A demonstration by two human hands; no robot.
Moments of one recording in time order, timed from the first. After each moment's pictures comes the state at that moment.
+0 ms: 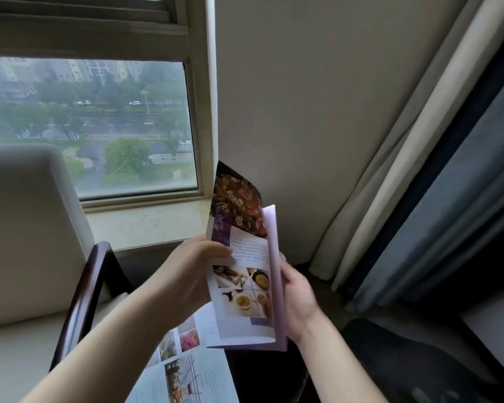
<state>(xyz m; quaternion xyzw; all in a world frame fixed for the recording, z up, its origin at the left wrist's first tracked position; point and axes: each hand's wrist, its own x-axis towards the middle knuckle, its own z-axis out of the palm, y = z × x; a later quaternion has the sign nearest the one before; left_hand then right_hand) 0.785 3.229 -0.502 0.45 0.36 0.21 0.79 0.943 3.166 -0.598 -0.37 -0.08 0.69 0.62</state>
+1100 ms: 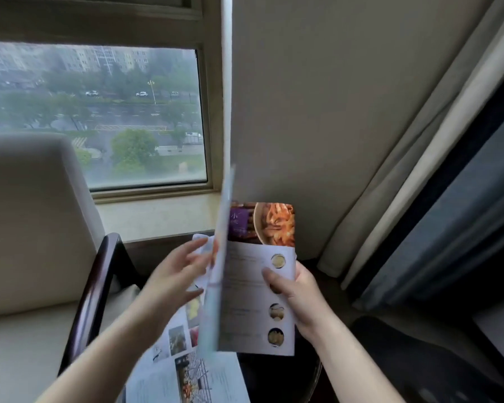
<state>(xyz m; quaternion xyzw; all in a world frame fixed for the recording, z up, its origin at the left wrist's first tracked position) 0.731 3.253 -0.571 0.51 0.44 0.27 0.69 0.937 3.172 -0.606 -0.51 -0.27 0.55 0.60</state>
